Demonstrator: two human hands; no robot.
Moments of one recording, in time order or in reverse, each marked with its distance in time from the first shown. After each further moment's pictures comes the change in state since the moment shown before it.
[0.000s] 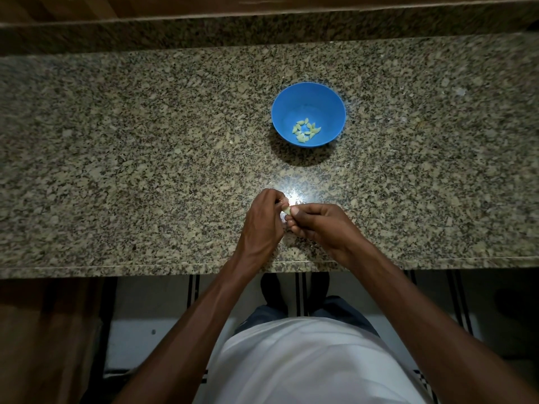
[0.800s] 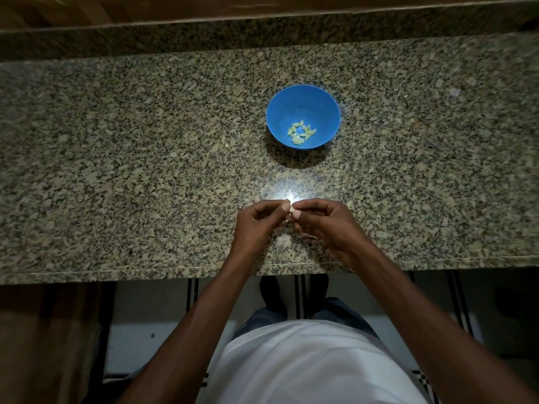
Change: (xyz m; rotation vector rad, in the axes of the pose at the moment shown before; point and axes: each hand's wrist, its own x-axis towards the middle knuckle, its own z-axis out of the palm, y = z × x) left_hand -0.004 0.009 -0.006 -0.801 -0.033 -0.563; right_hand -0.003 -0.004 -0.015 -0.053 0.024 -0.097
